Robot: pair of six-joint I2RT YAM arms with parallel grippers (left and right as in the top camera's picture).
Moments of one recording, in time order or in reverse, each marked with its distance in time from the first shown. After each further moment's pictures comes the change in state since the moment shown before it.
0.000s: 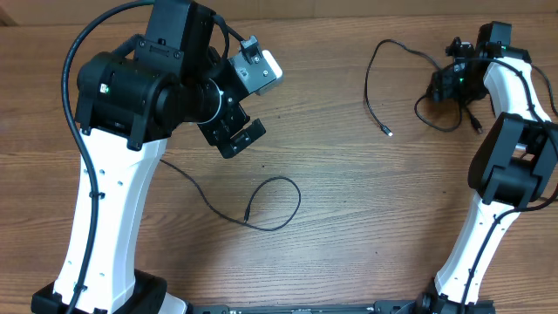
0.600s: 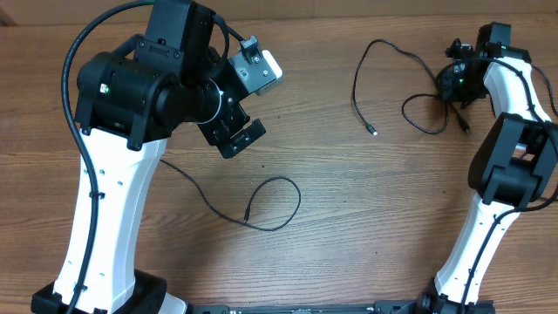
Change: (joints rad) left arm 0.000 0.000 0.000 0.000 0.000 0.000; right arm 0.000 0.000 0.000 -0.021 0.000 0.016
